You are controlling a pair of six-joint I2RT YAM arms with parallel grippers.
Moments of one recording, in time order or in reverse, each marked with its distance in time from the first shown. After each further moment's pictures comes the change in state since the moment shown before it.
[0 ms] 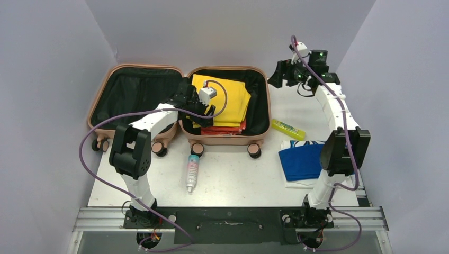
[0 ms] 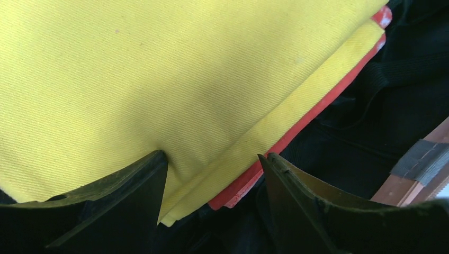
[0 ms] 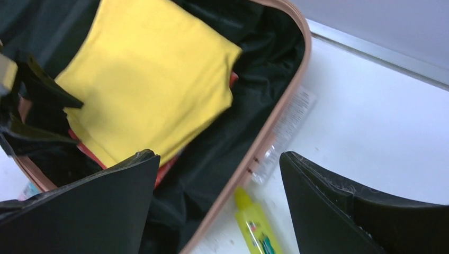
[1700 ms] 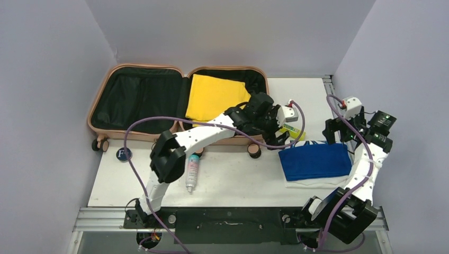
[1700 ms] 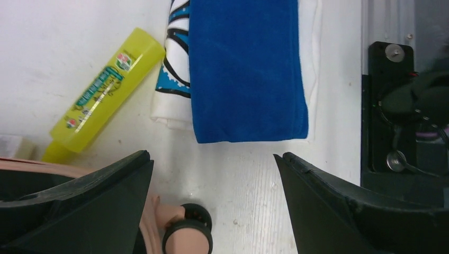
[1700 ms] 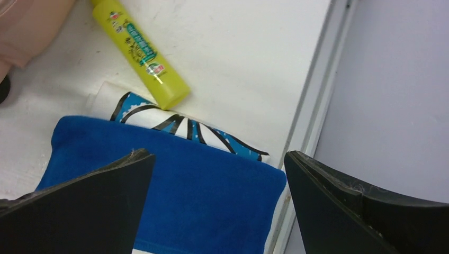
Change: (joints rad) left arm -0.597 0.203 0.513 -0.031 0.097 -0.006; right arm -0.635 -0.711 -0.730 -0.275 -0.088 -0.806
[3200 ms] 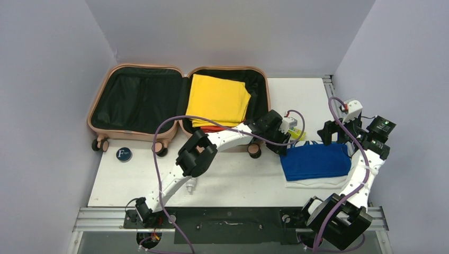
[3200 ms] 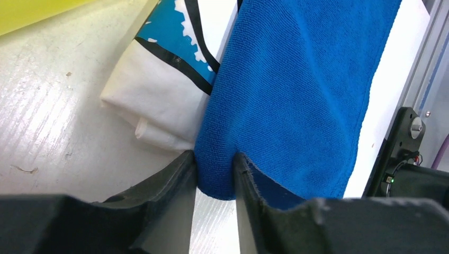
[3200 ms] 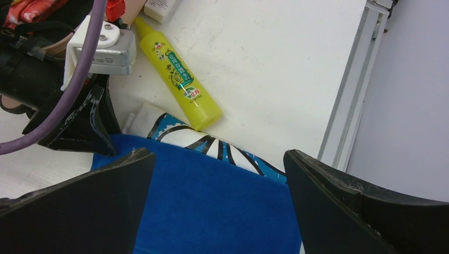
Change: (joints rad) left arm -0.016 0.433 0.190 0.071 -0.062 -0.523; right arm -0.055 -0.074 -0.081 0.095 -0.160 0.117
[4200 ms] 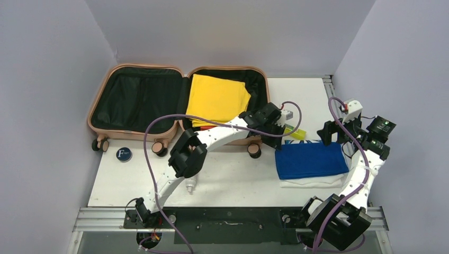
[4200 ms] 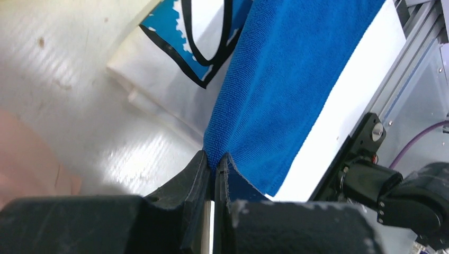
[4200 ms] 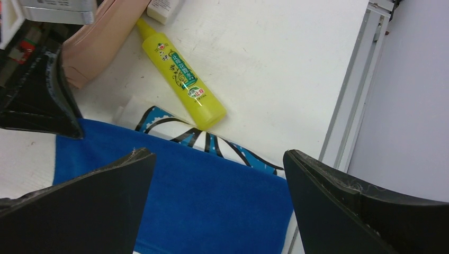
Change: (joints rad) left arm 0.006 -0.099 0.043 -0.205 -0.081 -0.112; right arm 0.000 -0.003 0.000 -0.009 -0.011 -0.006
